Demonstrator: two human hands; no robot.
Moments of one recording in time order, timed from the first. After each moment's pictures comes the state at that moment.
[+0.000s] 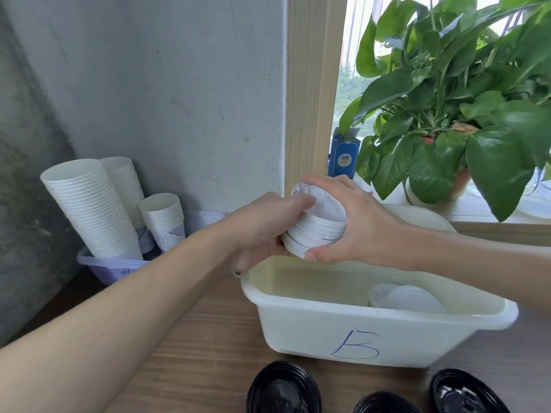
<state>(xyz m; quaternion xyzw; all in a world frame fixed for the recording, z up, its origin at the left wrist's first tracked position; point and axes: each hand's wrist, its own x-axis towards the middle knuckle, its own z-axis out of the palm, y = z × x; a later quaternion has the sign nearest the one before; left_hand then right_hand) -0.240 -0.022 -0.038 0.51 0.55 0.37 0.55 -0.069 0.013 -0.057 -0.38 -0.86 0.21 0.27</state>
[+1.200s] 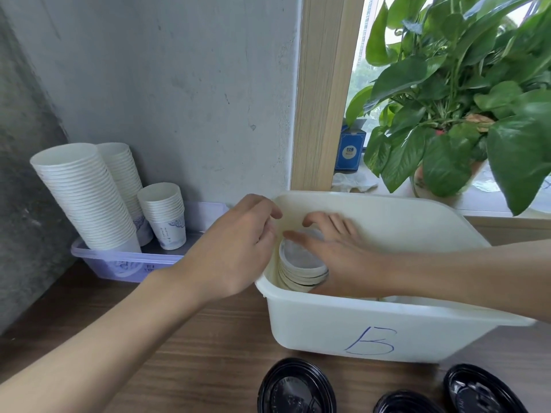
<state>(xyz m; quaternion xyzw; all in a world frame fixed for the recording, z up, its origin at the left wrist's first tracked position) -0.295 -0.042 -0.086 0.77 0.56 0.29 0.08 -0.093 0.027 -0.129 -0.38 -0.92 -0.05 0.04</state>
